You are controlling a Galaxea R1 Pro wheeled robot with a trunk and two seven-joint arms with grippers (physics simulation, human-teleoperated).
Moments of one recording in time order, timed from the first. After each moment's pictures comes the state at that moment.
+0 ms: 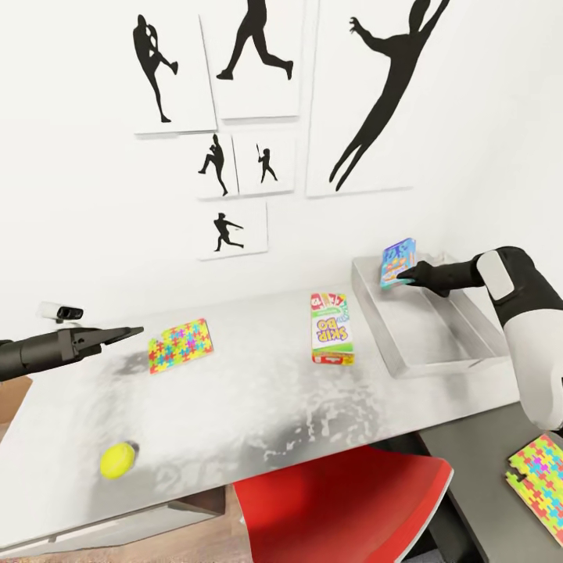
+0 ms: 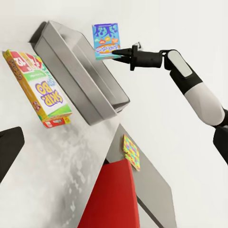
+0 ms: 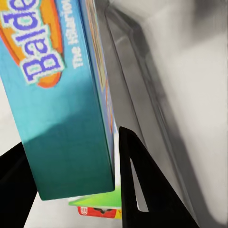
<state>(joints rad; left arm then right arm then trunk) -0.67 0.46 0.32 -1.33 0.26 1.04 -1.57 -1.36 -0.32 -0.07 -0.57 -0.47 1.04 0.21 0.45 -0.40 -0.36</state>
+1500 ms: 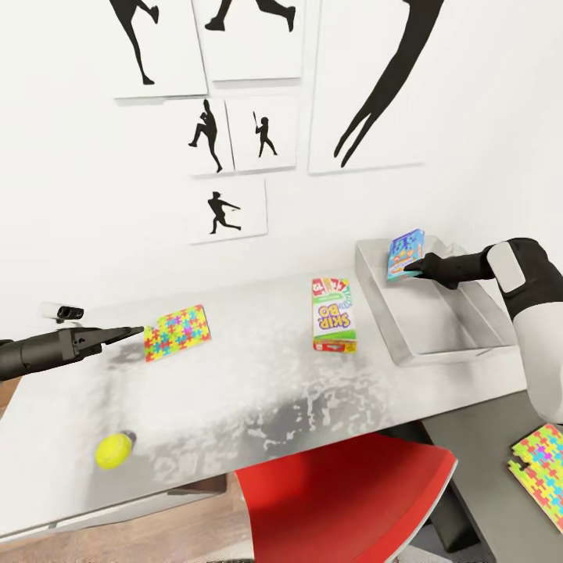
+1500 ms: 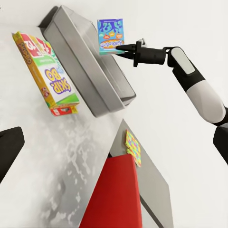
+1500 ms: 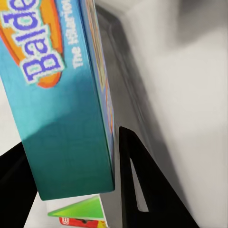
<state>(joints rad) -0.67 0.46 0.32 -1.33 0.26 1.04 -1.57 -1.39 -0.35 -0.07 -0.58 -0.47 1.04 0.21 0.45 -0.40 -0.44</state>
